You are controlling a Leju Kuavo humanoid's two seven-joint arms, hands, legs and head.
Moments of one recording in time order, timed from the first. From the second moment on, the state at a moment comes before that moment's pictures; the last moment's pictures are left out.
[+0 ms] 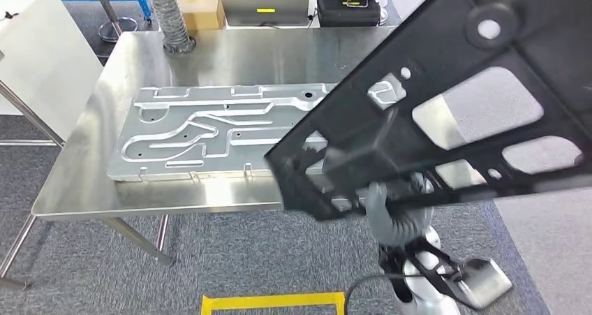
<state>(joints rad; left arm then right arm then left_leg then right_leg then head) -0.09 -0.05 1.19 -0.22 -0.85 -0.02 -0.24 -0.16 0.00 0.25 -1.90 0.13 0.04 -0.68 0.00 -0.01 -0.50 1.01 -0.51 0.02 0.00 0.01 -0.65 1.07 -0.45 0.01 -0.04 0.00</state>
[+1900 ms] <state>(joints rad) -0.14 -0.06 1.16 -0.22 -0.89 -0.06 -0.26 -0.93 0.09 0.60 -0.39 1.45 -0.24 -0.15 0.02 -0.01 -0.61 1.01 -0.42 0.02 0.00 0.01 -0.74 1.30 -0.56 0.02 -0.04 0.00</state>
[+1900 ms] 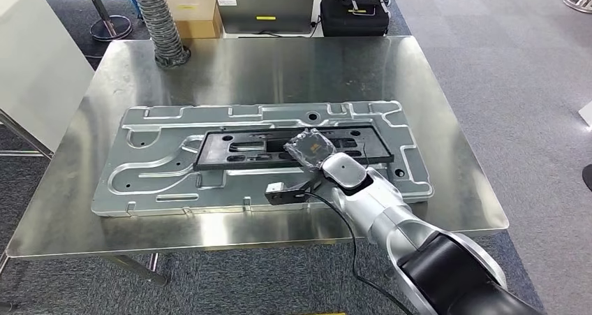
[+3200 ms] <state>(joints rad) -0.14 -0.06 1.14 -0.22 -0.87 -0.03 -0.29 -0.82 0.07 0.42 -0.63 0.91 -0.66 -0.64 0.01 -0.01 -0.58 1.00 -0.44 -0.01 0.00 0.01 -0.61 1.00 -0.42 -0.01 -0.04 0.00</state>
